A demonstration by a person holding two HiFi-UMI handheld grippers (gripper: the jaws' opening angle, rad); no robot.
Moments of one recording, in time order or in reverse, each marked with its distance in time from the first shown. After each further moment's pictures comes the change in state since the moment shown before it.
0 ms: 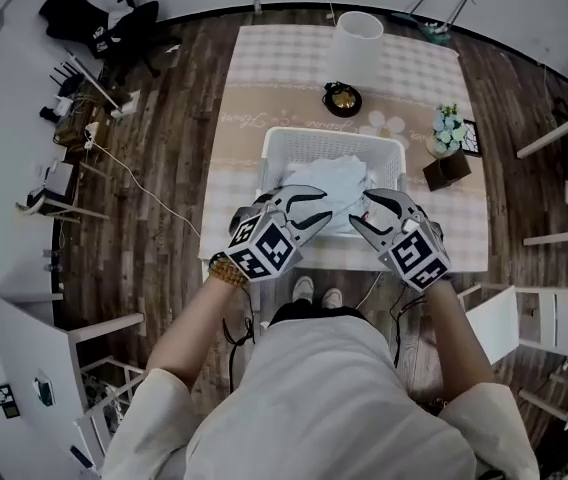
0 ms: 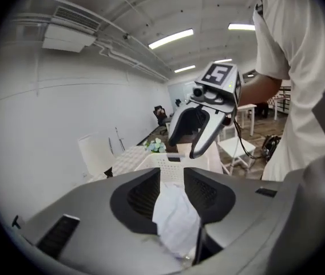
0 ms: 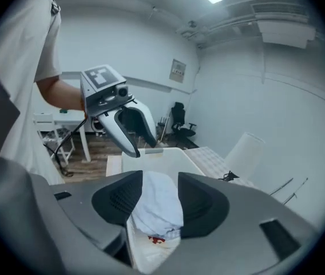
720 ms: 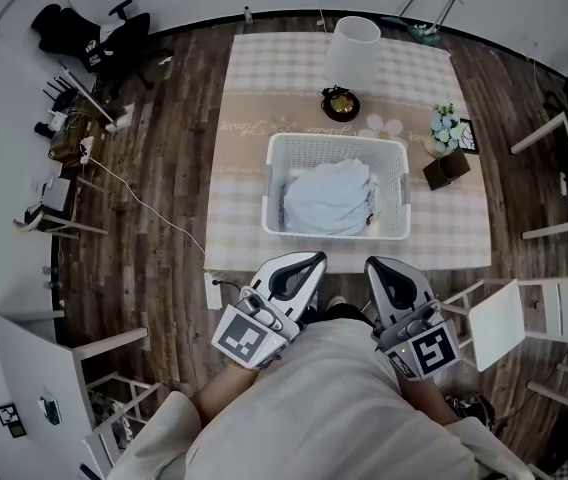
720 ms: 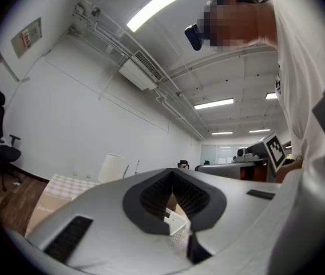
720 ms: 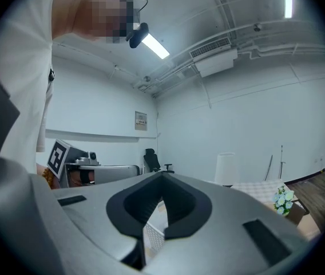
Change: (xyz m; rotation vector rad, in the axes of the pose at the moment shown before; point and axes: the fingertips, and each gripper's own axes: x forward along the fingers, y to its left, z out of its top) left arm -0.120 -0.049 0.061 -0.494 -0.564 0.244; right arm -0.104 0.072 0.086 0.392 -0.511 -0.290
